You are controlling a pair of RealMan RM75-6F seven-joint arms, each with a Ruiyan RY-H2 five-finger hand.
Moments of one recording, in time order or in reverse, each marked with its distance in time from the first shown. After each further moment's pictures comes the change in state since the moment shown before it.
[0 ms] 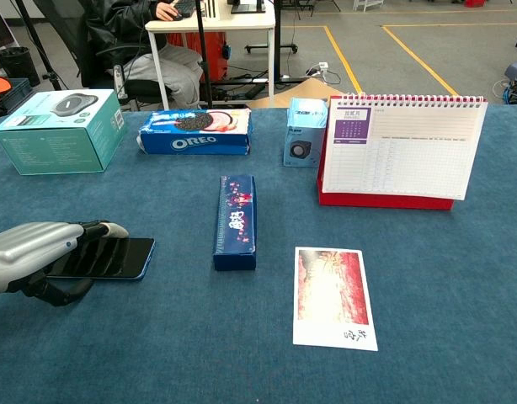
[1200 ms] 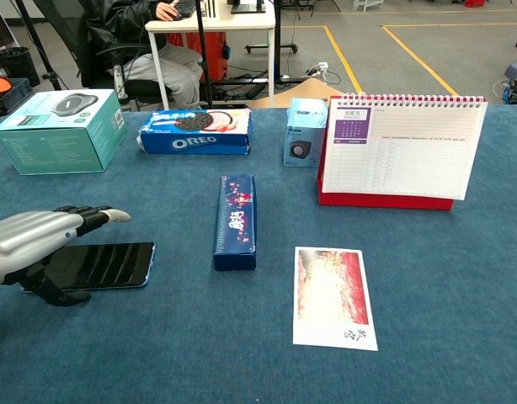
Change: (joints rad) left arm 0.026 0.019 -0.048 -0.070 0.021 0.030 0.080; right arm -0.004 0.005 0.000 -0.002 -0.004 0.009 0.007
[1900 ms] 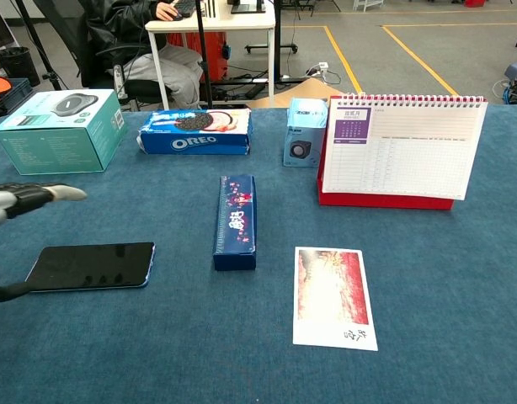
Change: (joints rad) left arm 0.106 0.201 0.045 -0.232 0.138 0.107 -0.011; right arm -0.012 0.006 0.002 -0.013 -0.024 0.040 0.002
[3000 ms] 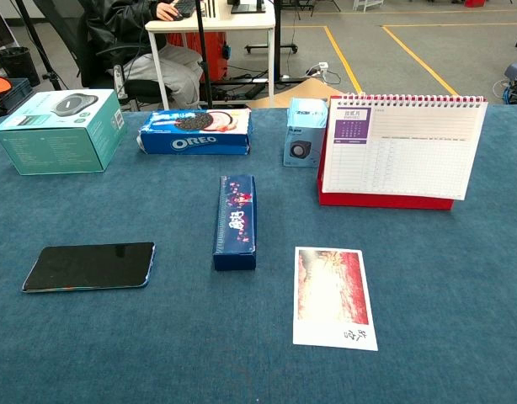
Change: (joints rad) left arm 0.220 0.360 0.050 -0.106 0.172 0.381 -0.299; right arm -0.002 -0.026 -0.008 -0.011 -0.037 0.028 -0.087
